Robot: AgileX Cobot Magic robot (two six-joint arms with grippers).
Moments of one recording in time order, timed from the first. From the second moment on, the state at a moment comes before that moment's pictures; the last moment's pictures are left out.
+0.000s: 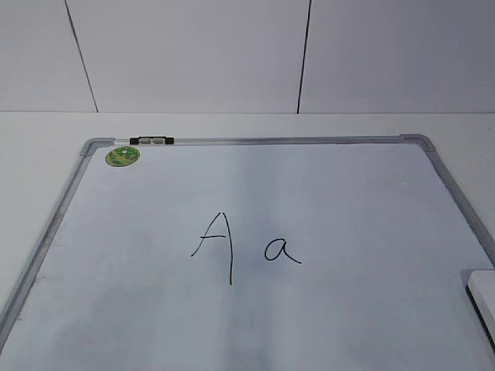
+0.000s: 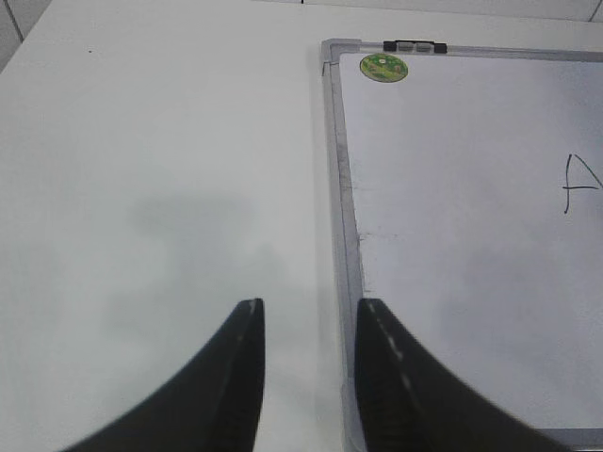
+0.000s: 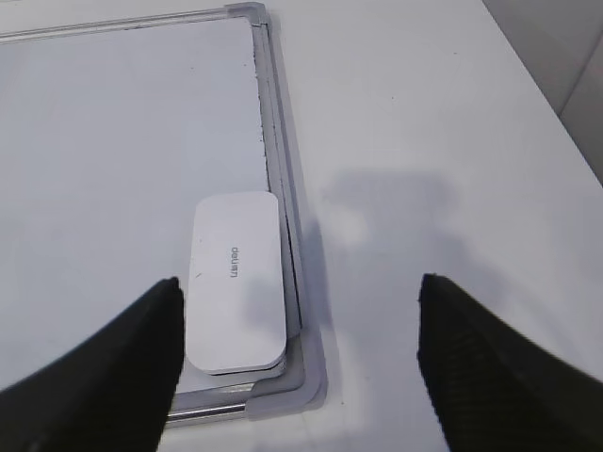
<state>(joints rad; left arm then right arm) 0.06 0.01 -0.51 -0.13 1.10 -0.01 0.02 -0.02 -0.51 -0.15 1.15 0.07</state>
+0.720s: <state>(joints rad) 0.06 0.01 -0.51 -0.13 1.10 -0.01 0.02 -0.02 -0.51 -0.15 1.15 0.07</state>
